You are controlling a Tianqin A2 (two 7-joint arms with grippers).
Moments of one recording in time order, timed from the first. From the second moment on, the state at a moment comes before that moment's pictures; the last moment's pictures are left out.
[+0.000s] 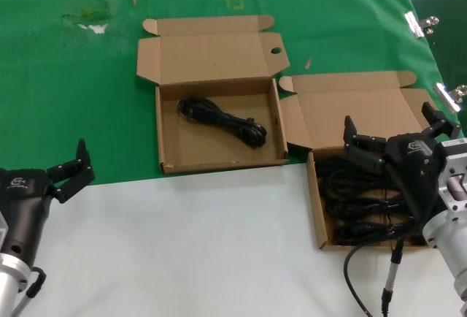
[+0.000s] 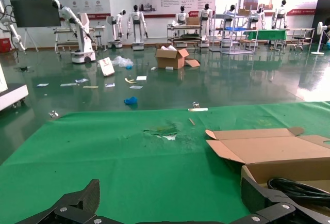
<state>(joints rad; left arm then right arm) 0.00 -0.30 1.60 -1.60 -1.80 0.00 0.00 0.02 0.30 -1.61 1.59 1.78 -0.02 0.00</state>
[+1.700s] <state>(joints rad) 0.00 -0.30 1.60 -1.60 -1.80 0.00 0.00 0.02 0.30 -1.61 1.59 1.78 -0.02 0.00</state>
